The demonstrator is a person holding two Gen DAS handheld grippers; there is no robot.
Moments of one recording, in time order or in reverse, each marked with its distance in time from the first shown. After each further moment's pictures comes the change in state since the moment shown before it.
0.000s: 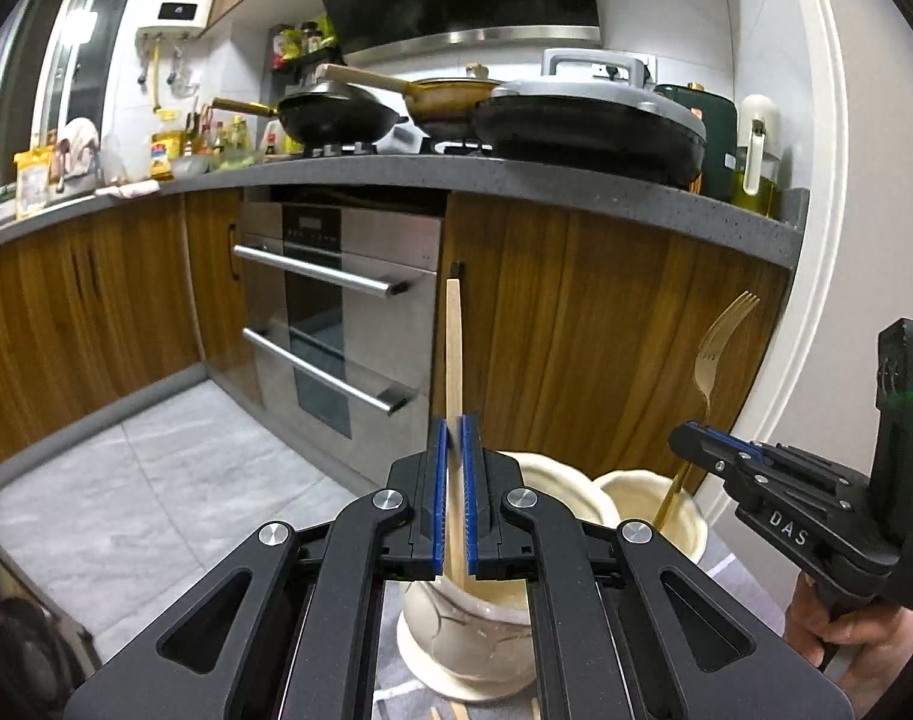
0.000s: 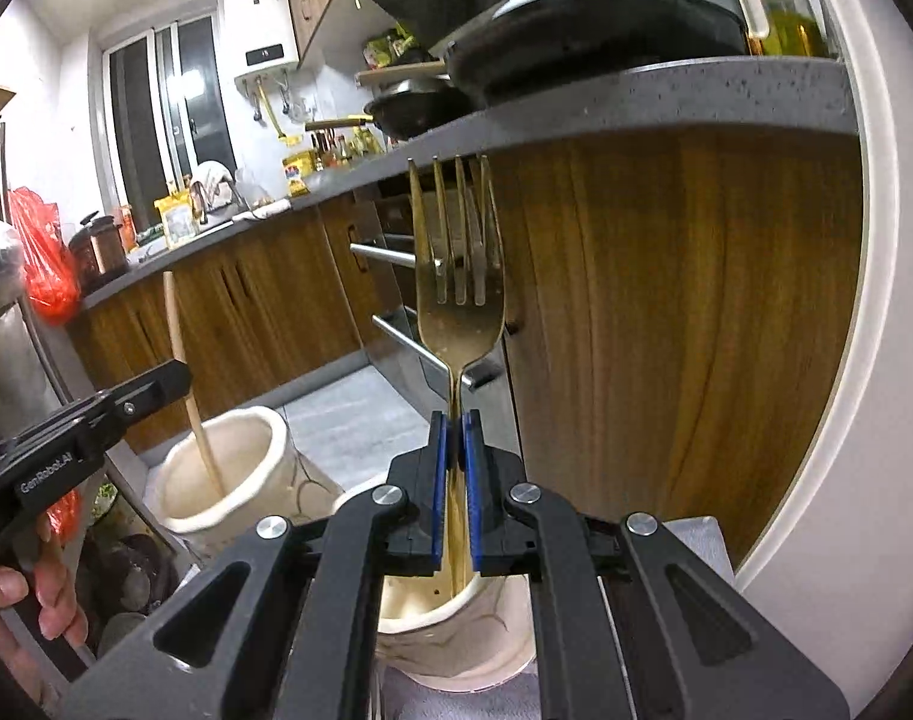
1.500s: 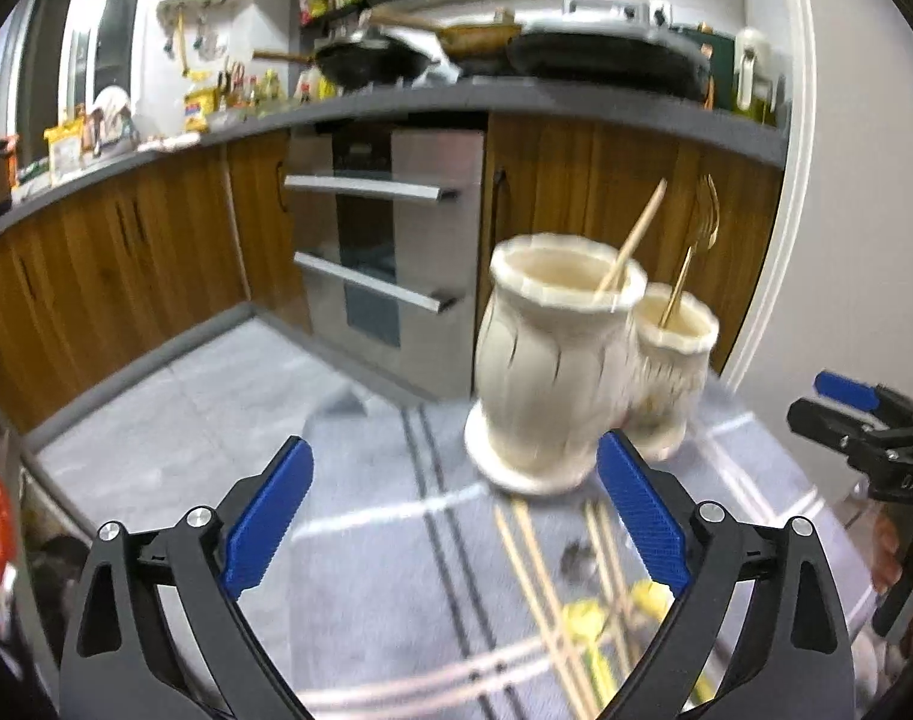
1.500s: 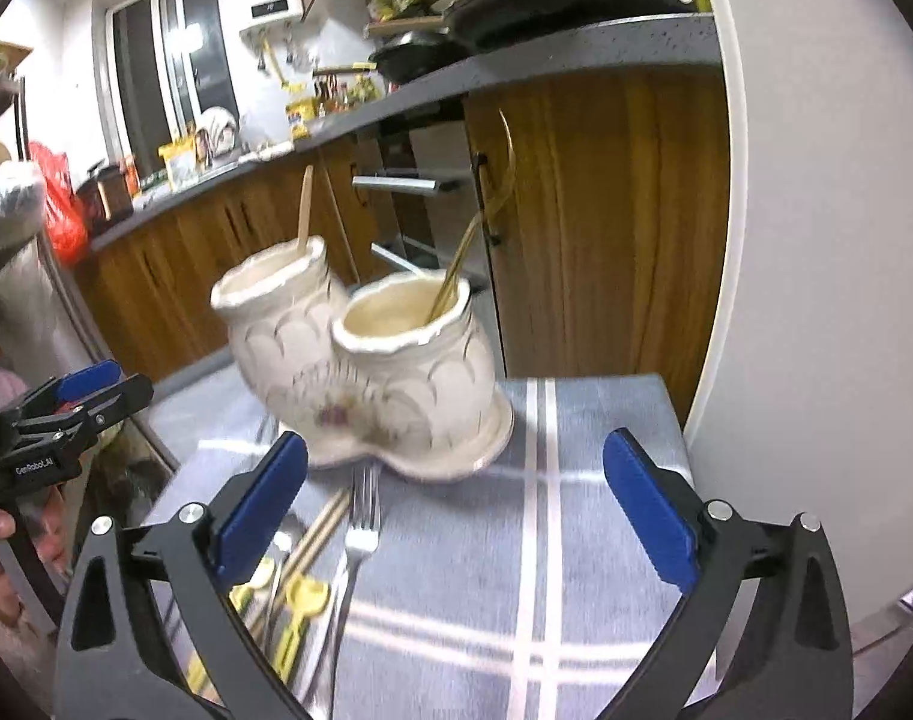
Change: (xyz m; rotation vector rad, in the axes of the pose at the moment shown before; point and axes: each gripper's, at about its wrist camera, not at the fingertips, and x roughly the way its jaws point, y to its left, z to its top) left arm -0.074 0.018 -0.084 0.016 0.157 0.098; right arm -0.080 -0.007 -0.079 -0.048 0.154 -0.024
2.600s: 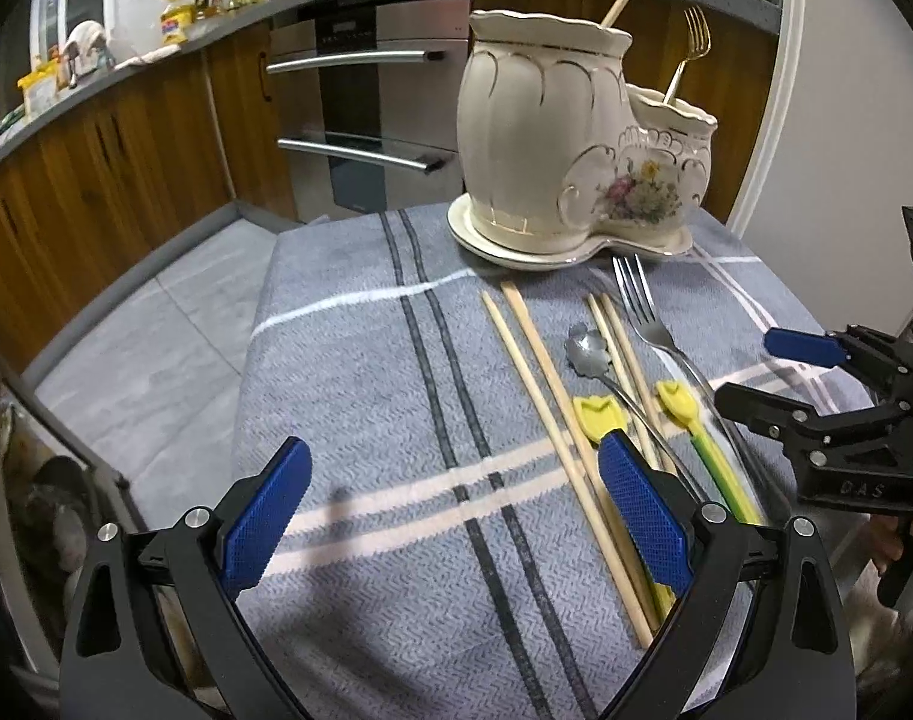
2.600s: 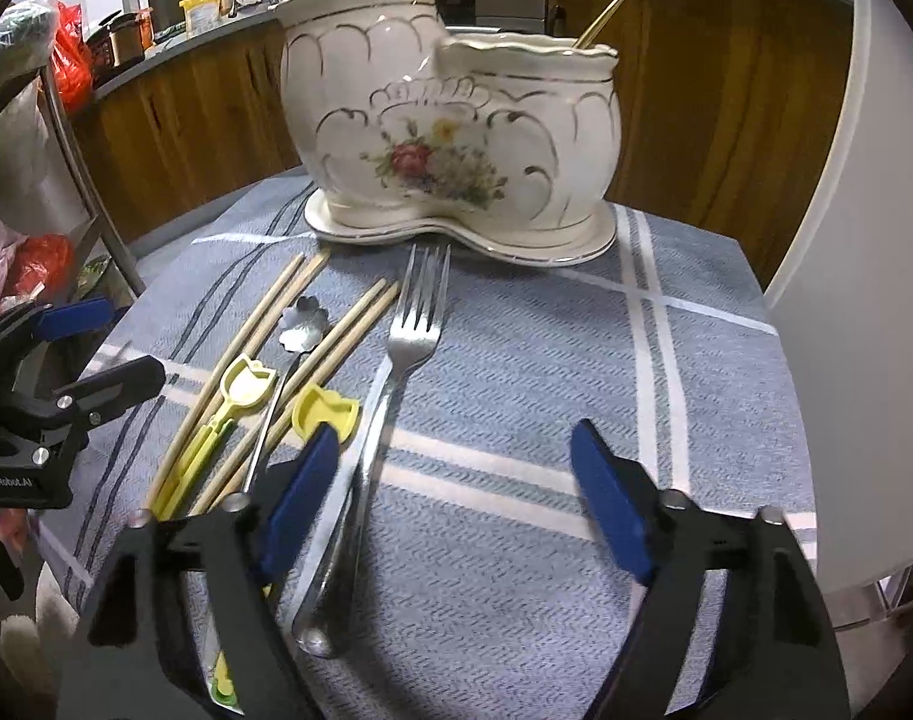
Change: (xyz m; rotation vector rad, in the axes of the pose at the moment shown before) left arm 0.016 -0.007 -0.084 0.019 0.228 -0.028; right arm 0.042 0.050 -0.070 -0.150 0.274 -0.014
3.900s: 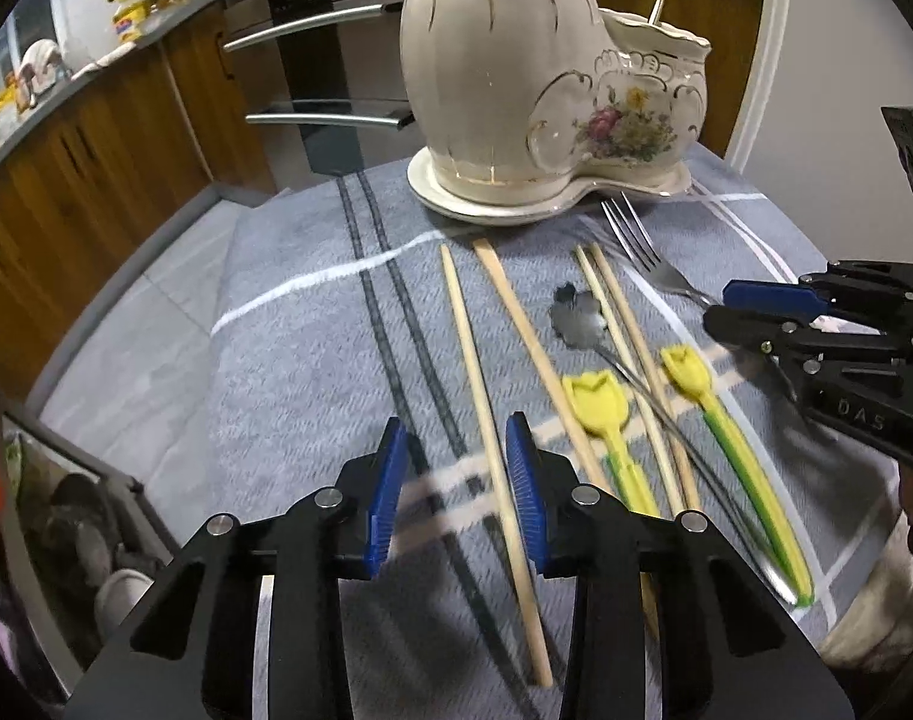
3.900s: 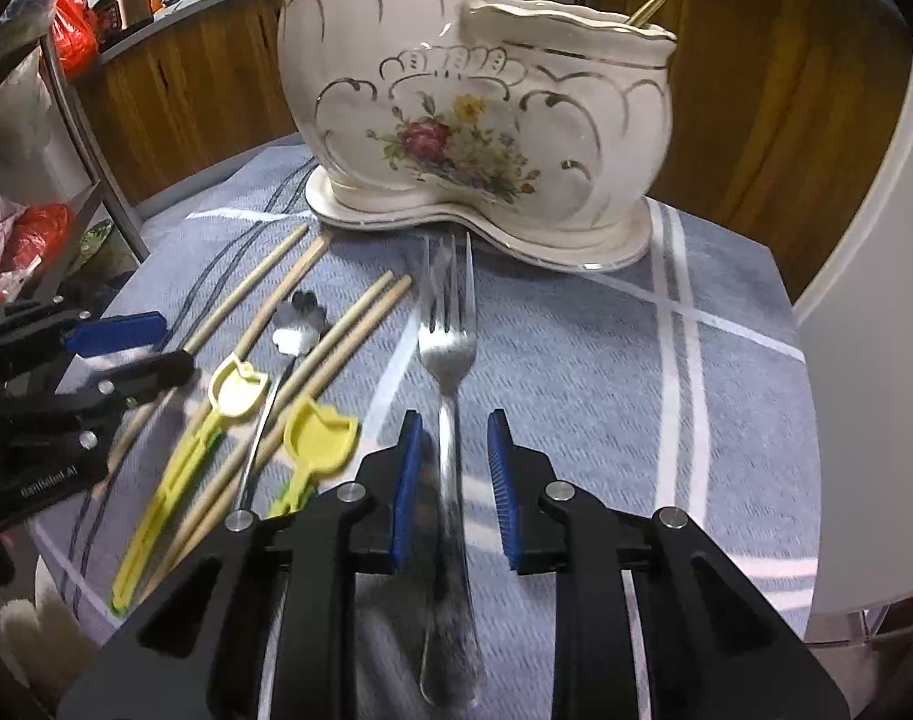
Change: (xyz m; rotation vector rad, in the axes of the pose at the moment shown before) left arm 0.026 -0.016 0.013 0.096 0.132 0.012; right arm 0.025 0.002 0.027 -0.056 0.087 0.008
